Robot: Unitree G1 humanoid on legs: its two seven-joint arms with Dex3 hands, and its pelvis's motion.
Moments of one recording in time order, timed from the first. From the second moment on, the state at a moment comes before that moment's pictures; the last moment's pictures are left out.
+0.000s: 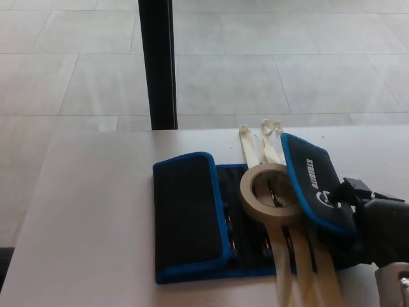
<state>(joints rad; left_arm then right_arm) -0.14 0.72 0.41 1.29 -0.10 -0.06 -0.25 -0.45 -0.37 0.24 0.80 -0.76 -0.17 -0.69</state>
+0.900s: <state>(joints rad) -0.14 0.71 0.40 1.29 -0.10 -0.06 -0.25 -0.50 -0.33 -0.41 0.87 -0.46 -0.15 -0.70</state>
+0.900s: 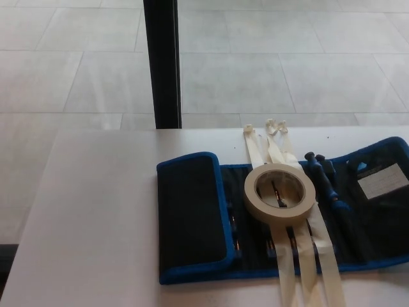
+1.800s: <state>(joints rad) -0.13 0.71 0.40 1.30 -0.10 -0.06 -0.24 -0.52 -0.64 -1.03 0.93 -0.09 -0.03 -0.60</state>
